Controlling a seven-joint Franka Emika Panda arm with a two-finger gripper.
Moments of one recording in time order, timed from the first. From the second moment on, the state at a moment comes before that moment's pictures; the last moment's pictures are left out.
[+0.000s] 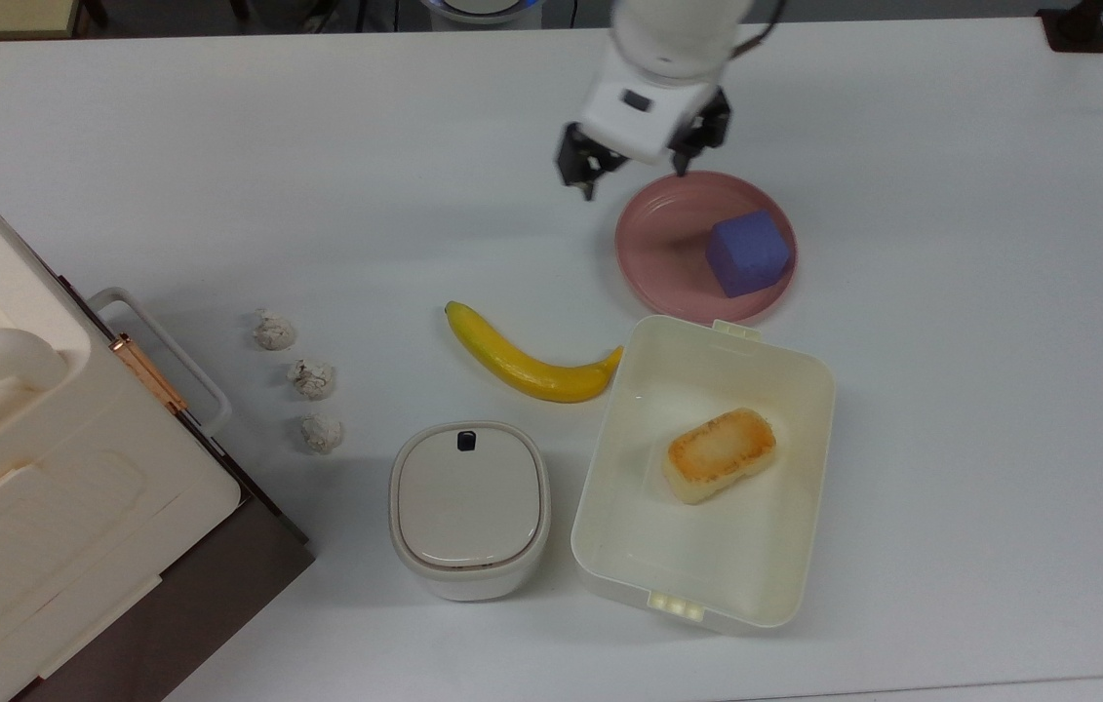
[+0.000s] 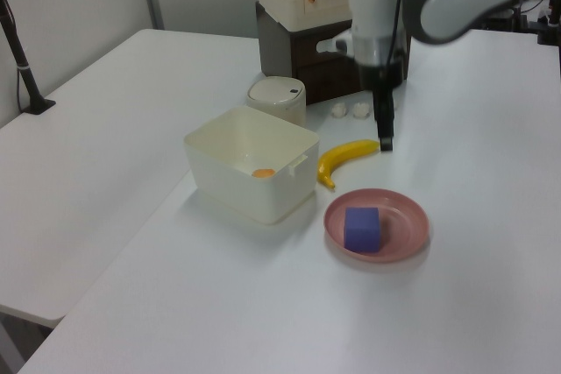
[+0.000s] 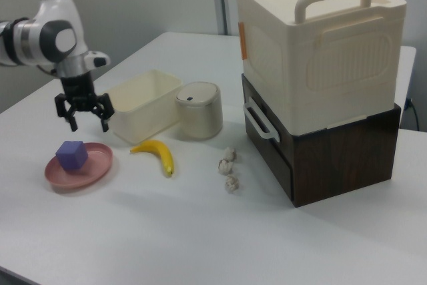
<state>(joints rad) 0.34 0.22 -0.02 -1.74 -0.02 1.85 0.00</state>
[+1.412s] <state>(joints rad) 0.56 0.48 -0.04 -1.66 -0.09 2.05 0.28</state>
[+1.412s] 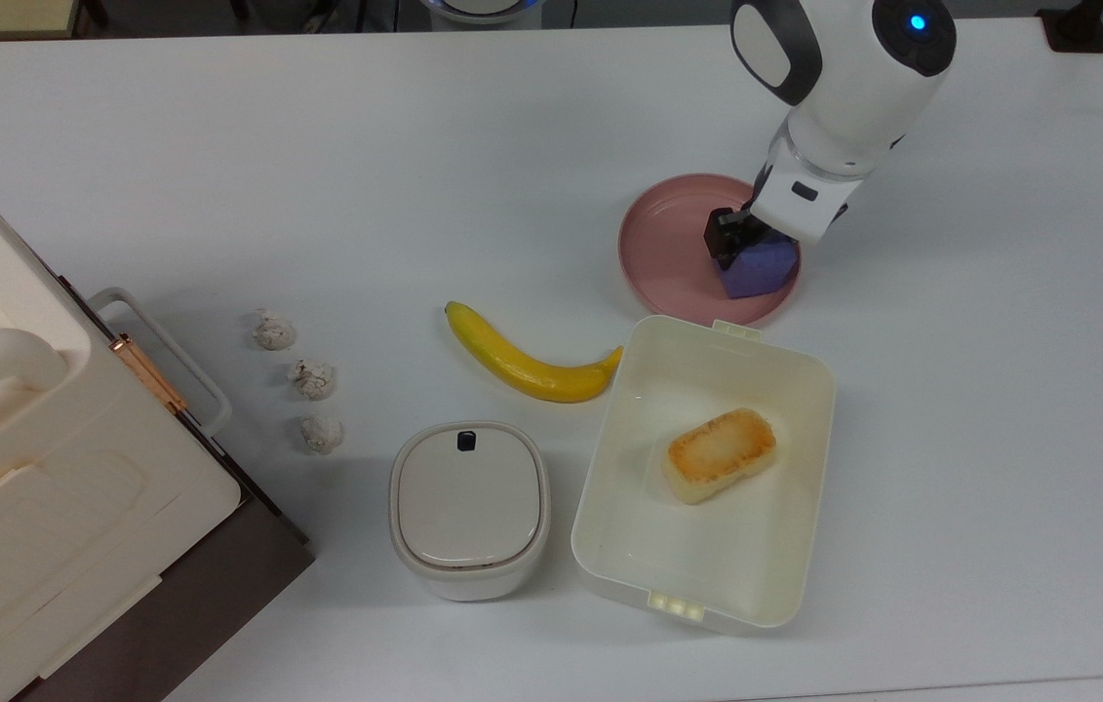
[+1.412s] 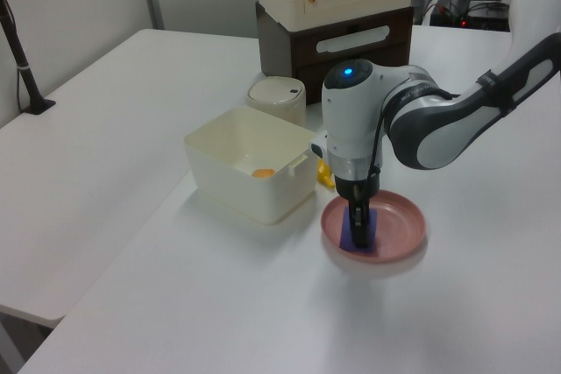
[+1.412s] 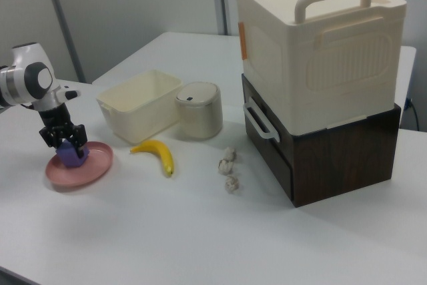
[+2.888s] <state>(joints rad) 0.15 0.36 -0.05 -1.65 -0.14 1.90 0.02</state>
